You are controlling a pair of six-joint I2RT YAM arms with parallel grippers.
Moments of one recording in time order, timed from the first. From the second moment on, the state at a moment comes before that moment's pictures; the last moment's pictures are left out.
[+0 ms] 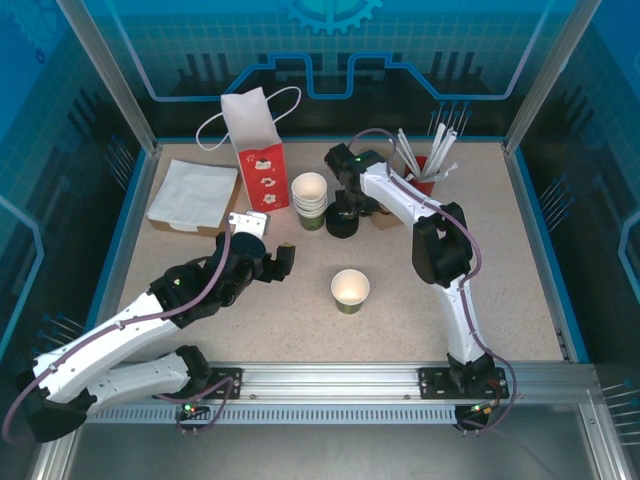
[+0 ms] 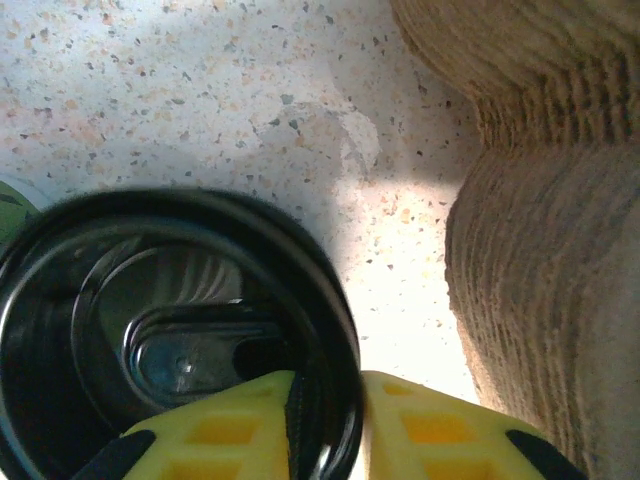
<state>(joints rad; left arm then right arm) -0.85 0.92 0.95 -0.69 -0.53 -0.43 0.53 2.27 2.04 -1.16 0.18 0.49</state>
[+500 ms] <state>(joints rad) -0.85 0.92 0.96 -0.69 -0.53 -0.43 0.53 2.26 2.04 -1.16 0.18 0.47</state>
